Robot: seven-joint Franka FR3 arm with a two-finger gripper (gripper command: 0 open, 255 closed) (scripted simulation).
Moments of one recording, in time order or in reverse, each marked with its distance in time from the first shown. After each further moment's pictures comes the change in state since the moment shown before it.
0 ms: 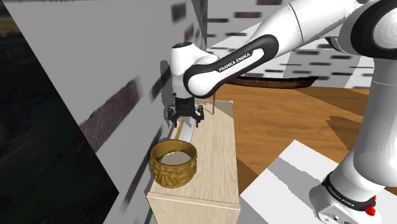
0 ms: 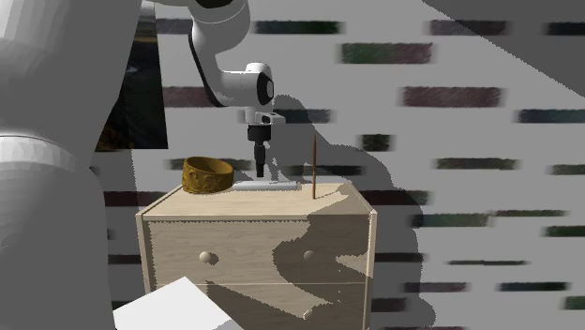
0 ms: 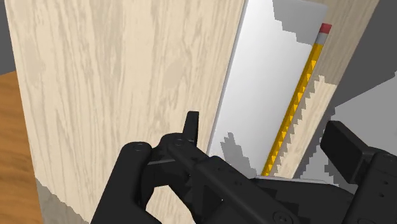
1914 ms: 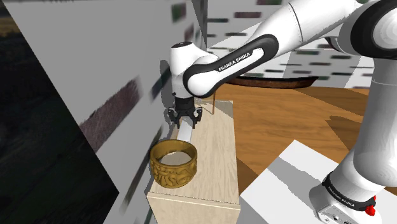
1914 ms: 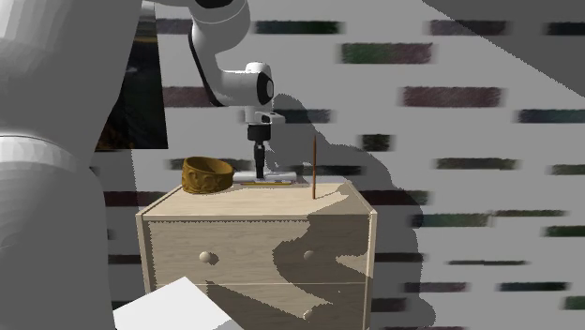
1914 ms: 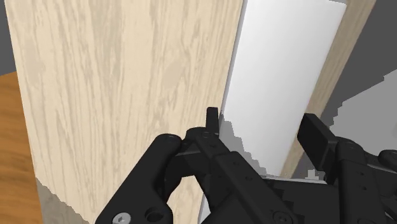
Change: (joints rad) arm 0.002 0.001 0.000 0.005 0.000 -0.004 0.003
